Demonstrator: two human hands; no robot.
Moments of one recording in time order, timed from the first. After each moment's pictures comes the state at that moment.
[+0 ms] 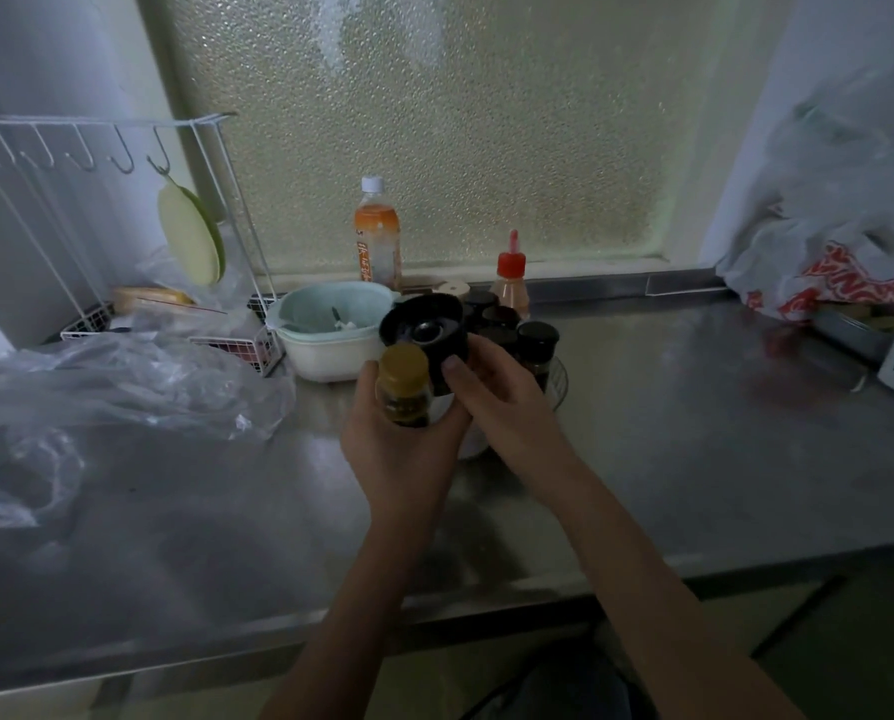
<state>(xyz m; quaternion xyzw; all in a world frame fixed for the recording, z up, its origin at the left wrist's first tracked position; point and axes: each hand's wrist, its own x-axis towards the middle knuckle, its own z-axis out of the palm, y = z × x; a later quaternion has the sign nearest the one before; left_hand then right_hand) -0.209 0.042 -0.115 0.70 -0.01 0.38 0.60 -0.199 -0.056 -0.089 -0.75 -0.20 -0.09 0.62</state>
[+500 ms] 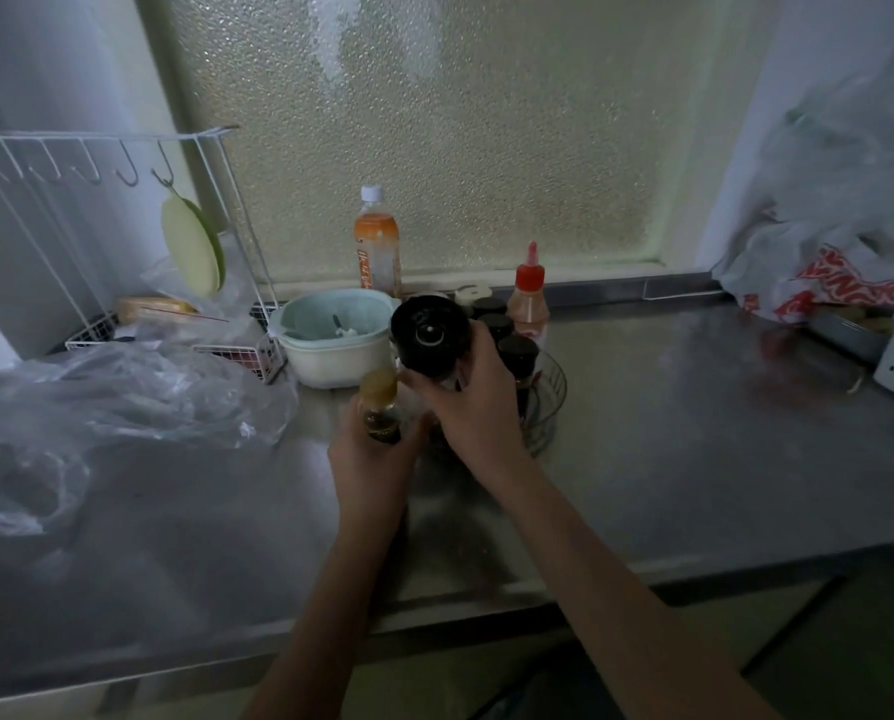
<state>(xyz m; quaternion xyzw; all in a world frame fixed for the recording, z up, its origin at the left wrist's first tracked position) -0.181 0.077 -0.158 0.75 -0.01 0.24 0.62 -0.172 -0.024 -0.102 -0.74 -0.12 -0.22 0.62</state>
